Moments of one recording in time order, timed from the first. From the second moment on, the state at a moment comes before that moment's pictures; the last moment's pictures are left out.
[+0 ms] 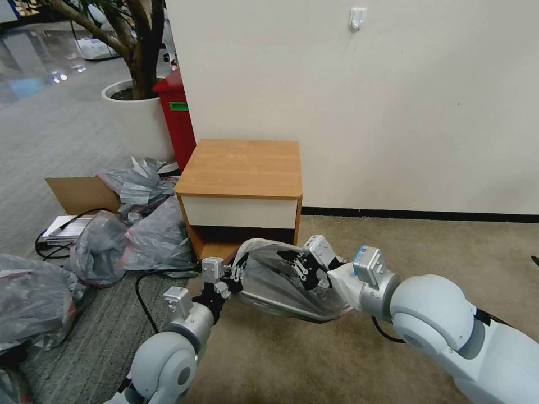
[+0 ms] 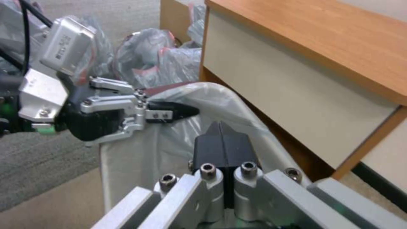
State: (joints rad) left arm 1.45 -1.17 -0.29 -2.16 -0.60 0.29 -0.12; right arm -0.98 0.78 0.00 2.32 0.57 -0.66 -0.08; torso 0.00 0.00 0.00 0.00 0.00
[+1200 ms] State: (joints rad) left arm 1.48 -1.16 -0.30 -2.21 -0.38 0.25 -0.06; right arm -0.64 0.78 -0.39 2.17 0.43 -0.71 -0.10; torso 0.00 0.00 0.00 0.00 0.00
